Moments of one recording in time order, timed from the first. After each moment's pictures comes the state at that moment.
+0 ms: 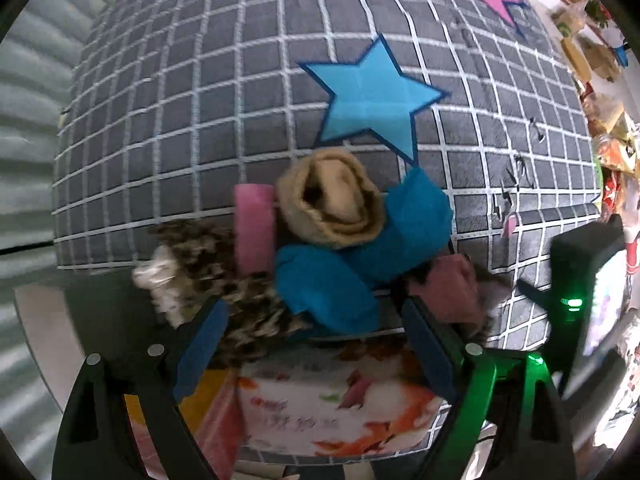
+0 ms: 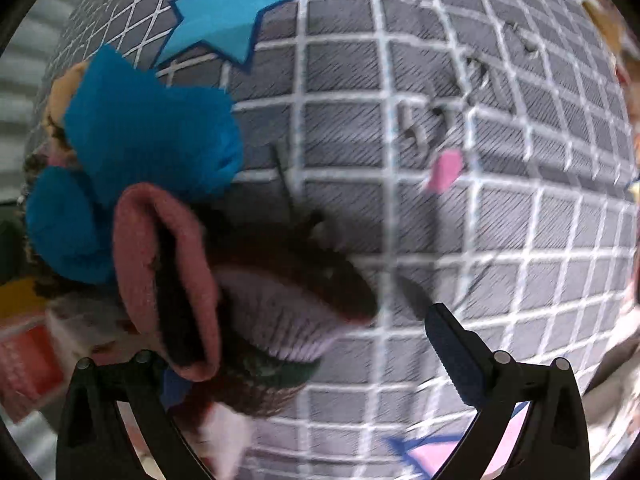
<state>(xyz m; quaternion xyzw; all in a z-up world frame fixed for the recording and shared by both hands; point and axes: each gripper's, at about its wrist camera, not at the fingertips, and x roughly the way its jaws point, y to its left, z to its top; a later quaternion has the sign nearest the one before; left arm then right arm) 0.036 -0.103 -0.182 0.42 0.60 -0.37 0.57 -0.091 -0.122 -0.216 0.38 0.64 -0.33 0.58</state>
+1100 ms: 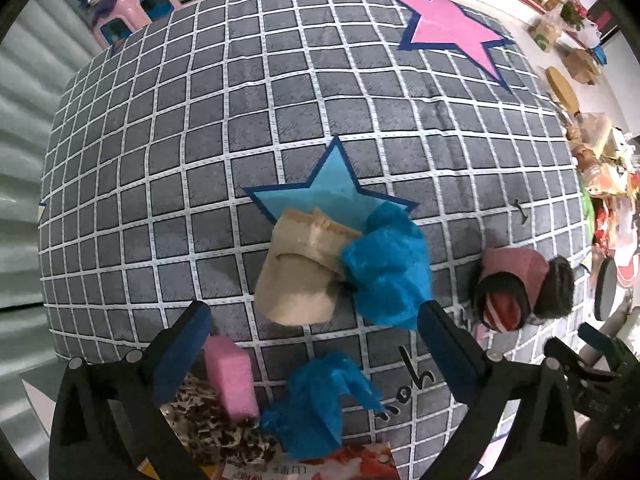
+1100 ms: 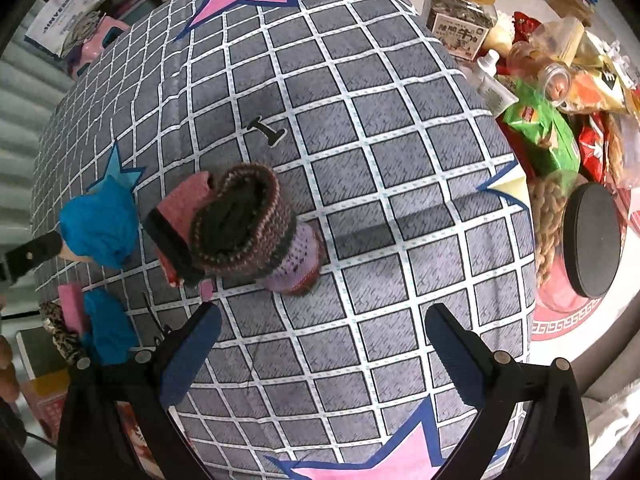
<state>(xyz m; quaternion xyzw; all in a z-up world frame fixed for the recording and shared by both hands) 0.037 -0.187 -0.178 0.39 0.55 -0.42 0.61 -0.228 -0.218 -0.175 0.47 0.51 -0.42 0.58</state>
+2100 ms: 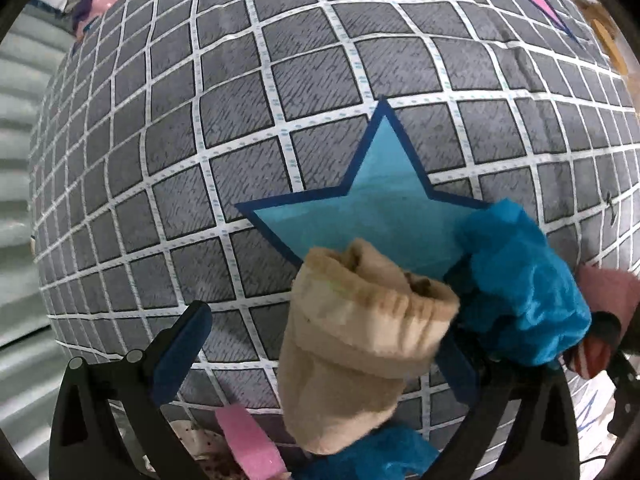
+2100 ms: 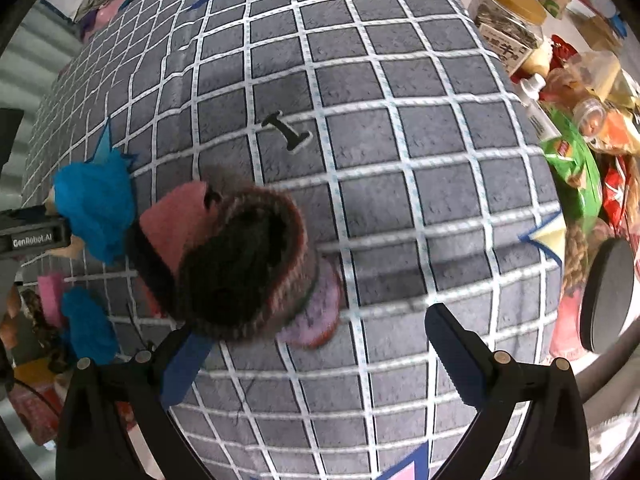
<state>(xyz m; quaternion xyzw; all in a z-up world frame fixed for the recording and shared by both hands) 0.053 -0.210 -0.276 0.48 0.55 -0.37 0.57 -0.189 -0.237 -0.212 0.43 0.56 -0.39 0.59</state>
